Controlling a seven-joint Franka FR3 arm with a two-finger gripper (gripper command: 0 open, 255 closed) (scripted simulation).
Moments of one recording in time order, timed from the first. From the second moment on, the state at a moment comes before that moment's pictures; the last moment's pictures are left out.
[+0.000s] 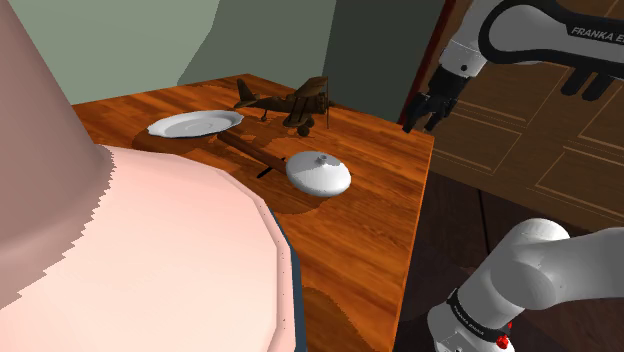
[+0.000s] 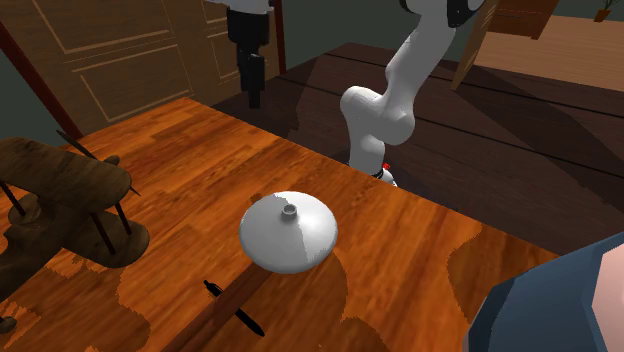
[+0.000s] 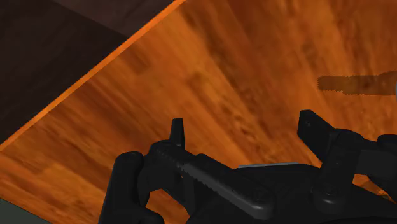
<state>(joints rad) 0.00 -0.76 -0.07 -2.32 -0.05 1.72 0.13</state>
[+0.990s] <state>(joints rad) 0.14 -0.39 0.06 -2.11 0.01 1.84 0.12</state>
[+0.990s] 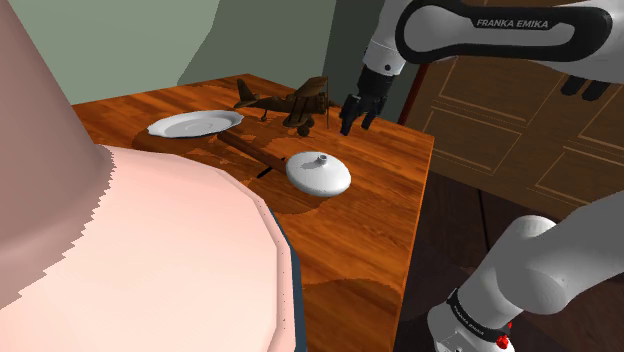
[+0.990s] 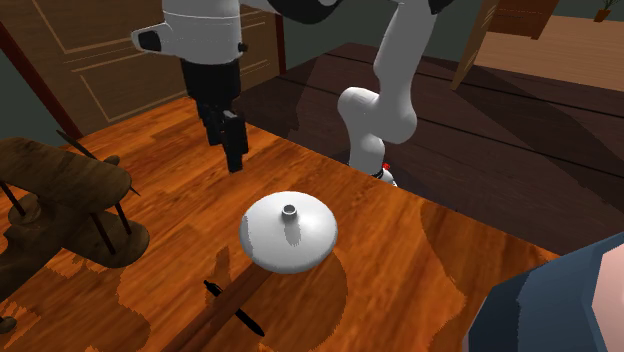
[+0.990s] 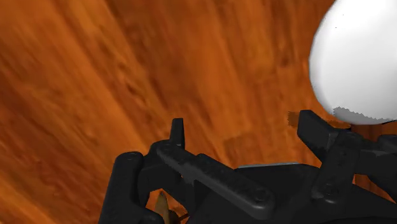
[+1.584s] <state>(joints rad) 0.22 -0.12 0.16 -1.90 0.01 1.87 0.13</state>
